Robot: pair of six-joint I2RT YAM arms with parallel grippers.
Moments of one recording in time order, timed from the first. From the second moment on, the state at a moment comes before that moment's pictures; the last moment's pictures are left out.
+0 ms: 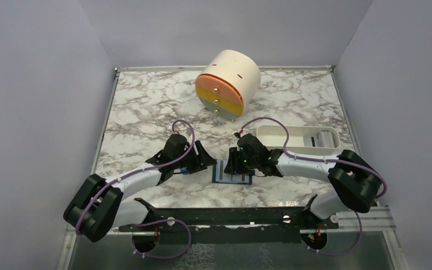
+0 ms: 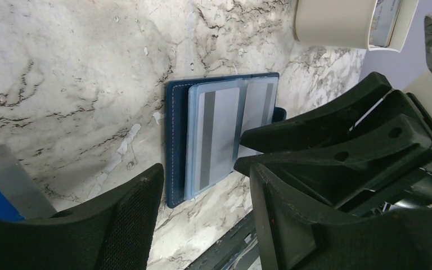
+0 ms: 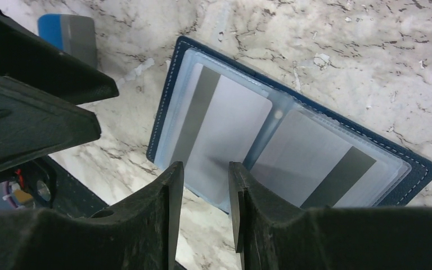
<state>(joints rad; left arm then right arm) -0.57 1.22 0.40 0.14 0.35 -0.98 0.89 1.47 0.69 -0.03 -0.09 0.70</state>
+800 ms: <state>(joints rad) -0.59 1.32 0.40 0.28 0.45 -1.03 0.89 1.50 0.67 -0.02 -0.05 0.70</state>
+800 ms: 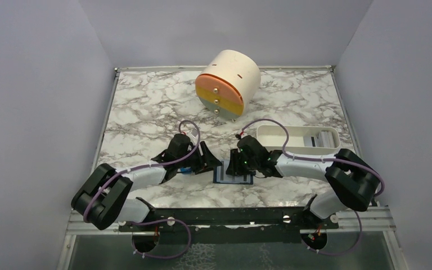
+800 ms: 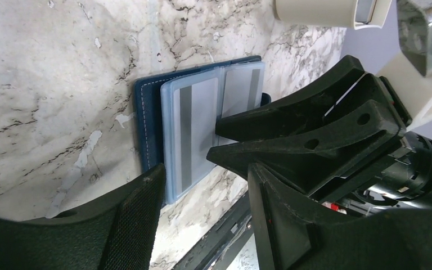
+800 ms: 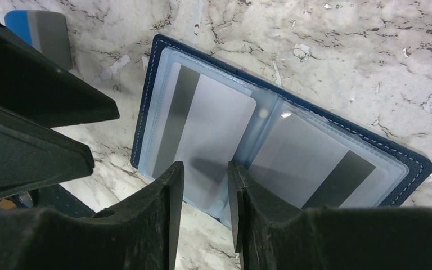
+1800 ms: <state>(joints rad) -0.63 1.35 0.42 0.35 0.45 -1.04 0.89 1.51 0.65 0.03 -0.05 0.69</state>
